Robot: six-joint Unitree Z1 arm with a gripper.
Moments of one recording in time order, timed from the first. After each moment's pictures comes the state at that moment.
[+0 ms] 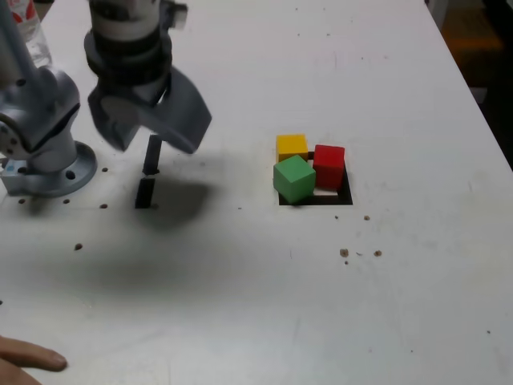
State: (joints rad) arm -0.37 1.48 -0.92 1.21 0.15 -0.06
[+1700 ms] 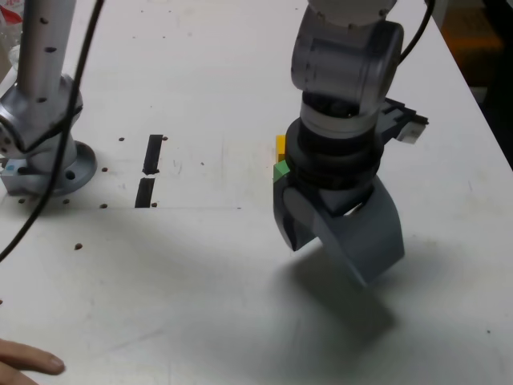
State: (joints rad) arm -0.46 2.07 -1.55 1.05 0.00 0.45
